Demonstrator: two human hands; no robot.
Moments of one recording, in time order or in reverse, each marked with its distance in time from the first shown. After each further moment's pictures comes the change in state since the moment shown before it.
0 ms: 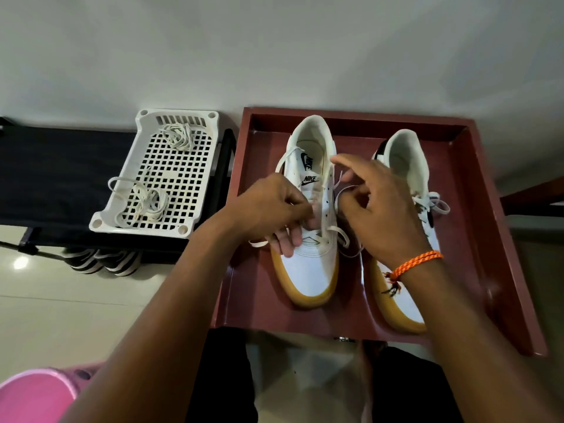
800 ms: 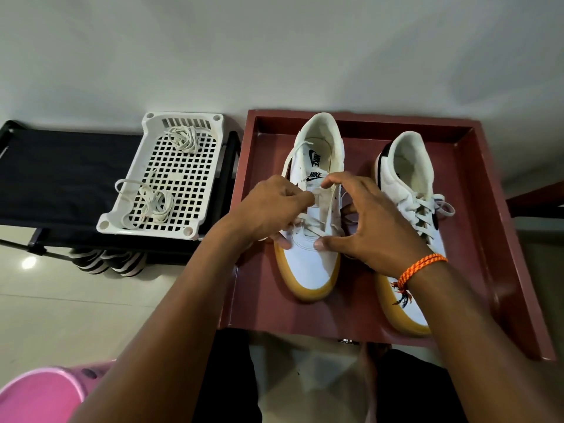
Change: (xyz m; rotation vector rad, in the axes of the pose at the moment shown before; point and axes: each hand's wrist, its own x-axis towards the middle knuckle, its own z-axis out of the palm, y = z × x) left_hand 0.003 -0.002 0.003 -0.029 0.186 0.001; right_hand -0.006 0.015 0.005 0.026 -0.329 0.001
